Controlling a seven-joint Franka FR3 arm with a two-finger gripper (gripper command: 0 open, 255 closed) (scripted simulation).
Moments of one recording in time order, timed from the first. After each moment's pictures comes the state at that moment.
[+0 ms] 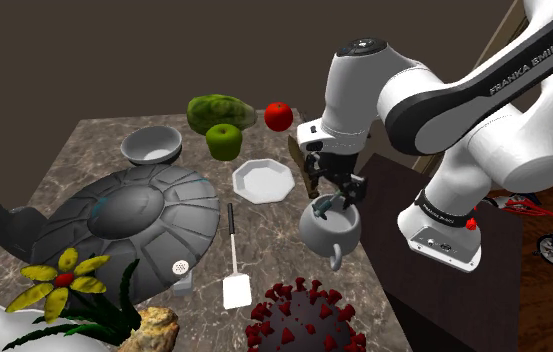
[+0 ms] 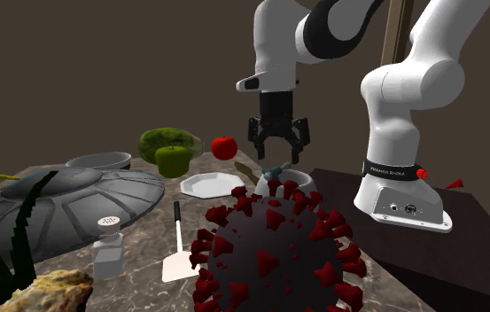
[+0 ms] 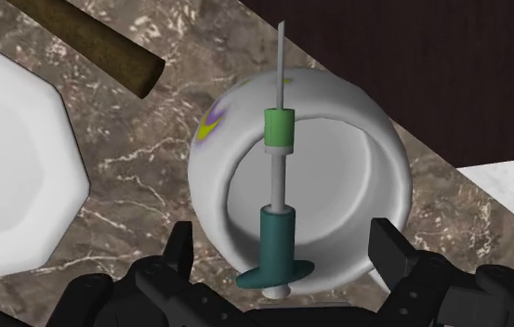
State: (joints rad) arm 0.61 -0.50 0.11 -2.88 0.11 2.32 -0.82
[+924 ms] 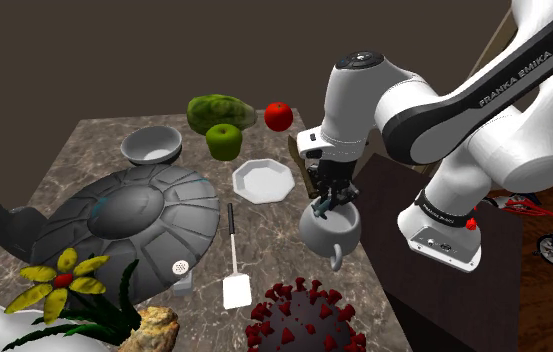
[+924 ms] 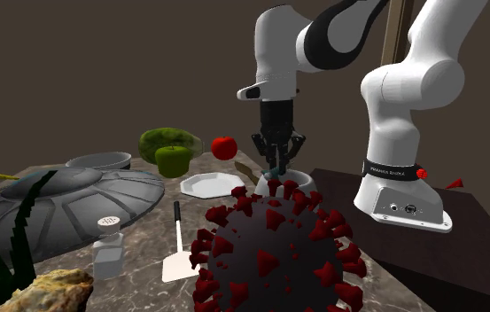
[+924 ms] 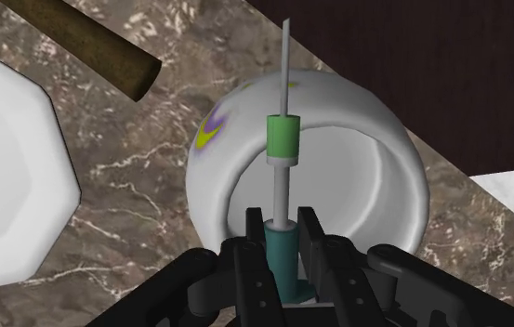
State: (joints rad) arm 0.62 -0.46 0.12 -2.91 0.11 2.40 -0.83
